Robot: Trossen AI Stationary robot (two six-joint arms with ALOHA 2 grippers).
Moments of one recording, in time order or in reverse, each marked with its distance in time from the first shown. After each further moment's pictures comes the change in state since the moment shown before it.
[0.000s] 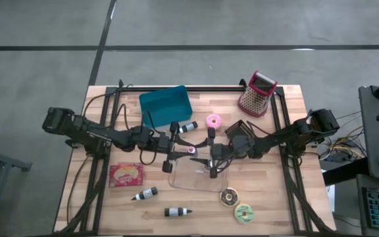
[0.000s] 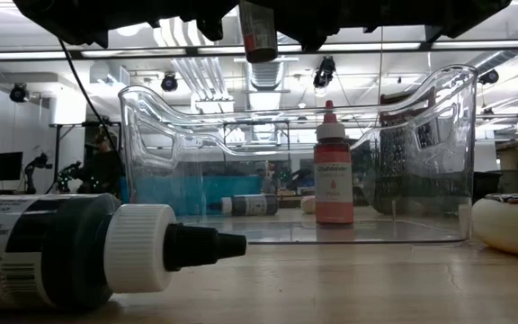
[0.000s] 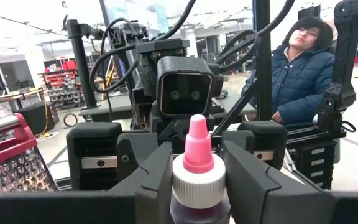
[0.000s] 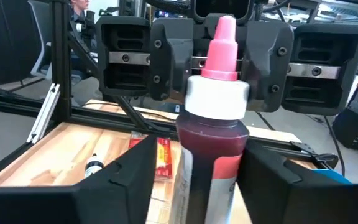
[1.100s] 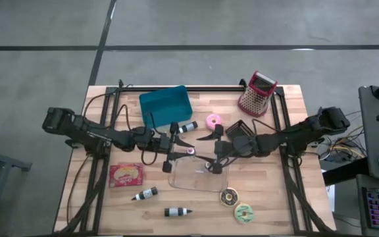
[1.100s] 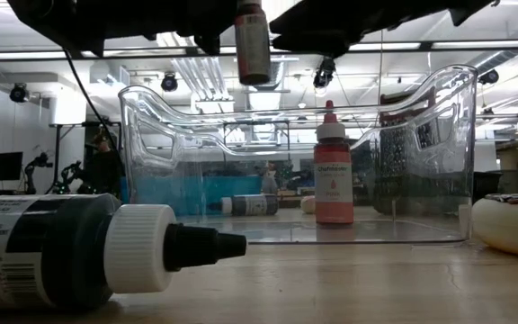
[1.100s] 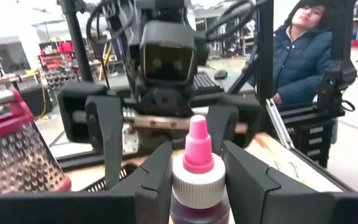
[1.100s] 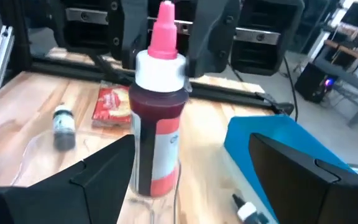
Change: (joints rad) left arm 0.000 -0.001 -0.033 -0.049 0.002 -0.003; right arm 0.012 -0.146 -0.008 -0.352 0.166 0.023
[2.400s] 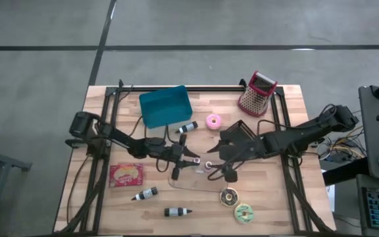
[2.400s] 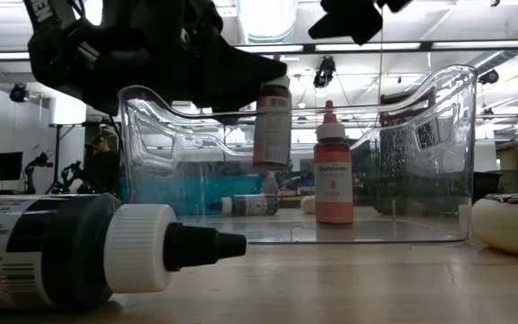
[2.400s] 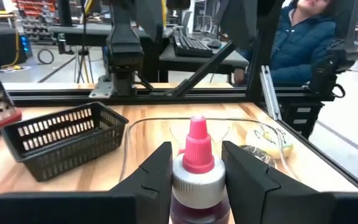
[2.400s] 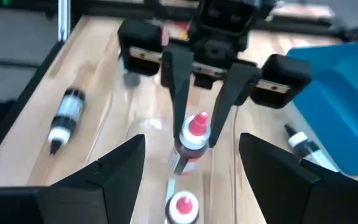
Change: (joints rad) left arm -0.016 0.346 -0.019 0.270 0.016 -0.188; right arm 0.071 -0.106 0.216 -0.680 -0.121 0.241
